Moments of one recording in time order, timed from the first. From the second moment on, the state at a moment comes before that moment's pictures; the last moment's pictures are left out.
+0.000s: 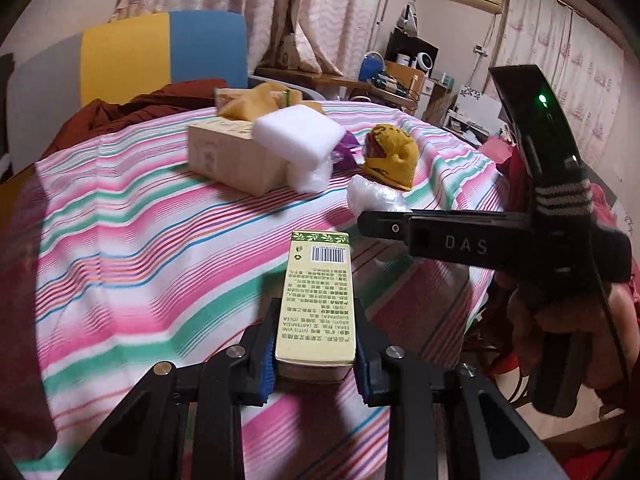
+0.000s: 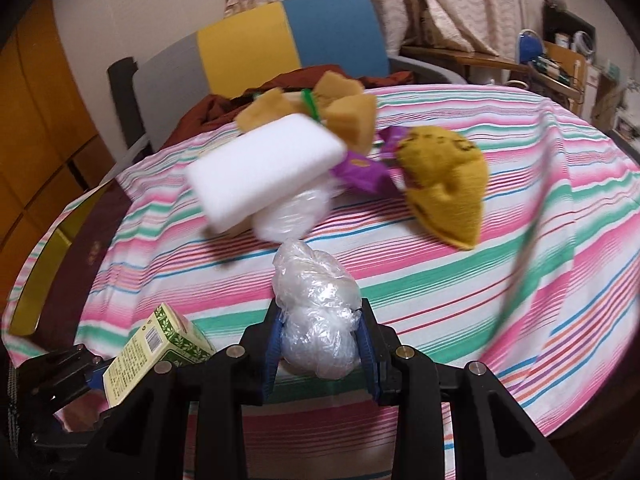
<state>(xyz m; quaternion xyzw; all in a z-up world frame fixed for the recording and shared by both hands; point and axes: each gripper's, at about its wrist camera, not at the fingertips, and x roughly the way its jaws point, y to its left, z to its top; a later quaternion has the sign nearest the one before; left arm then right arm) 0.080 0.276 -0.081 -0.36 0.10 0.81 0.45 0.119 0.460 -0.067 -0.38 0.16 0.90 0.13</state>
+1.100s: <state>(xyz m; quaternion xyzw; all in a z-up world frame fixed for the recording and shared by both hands) 0.026 0.041 -0.025 -0.33 -0.06 0.91 0.23 0.054 0.247 -0.011 -0.34 0.12 0.92 -0.12</state>
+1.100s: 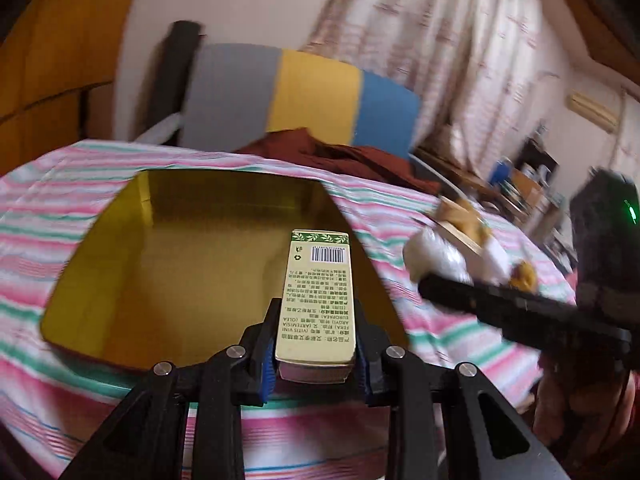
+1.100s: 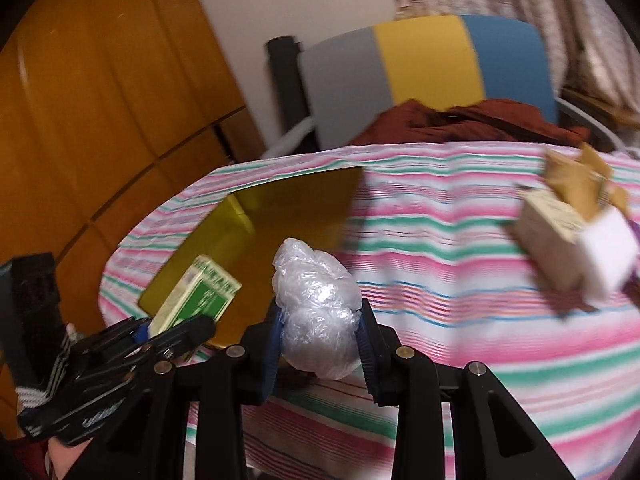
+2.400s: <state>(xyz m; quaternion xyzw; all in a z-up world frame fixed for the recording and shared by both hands) 0.031 0.035 -0.027 -0.33 -0.06 0.93 0.17 0.052 0.238 -0.022 -0.32 0.18 0.92 -0.10</state>
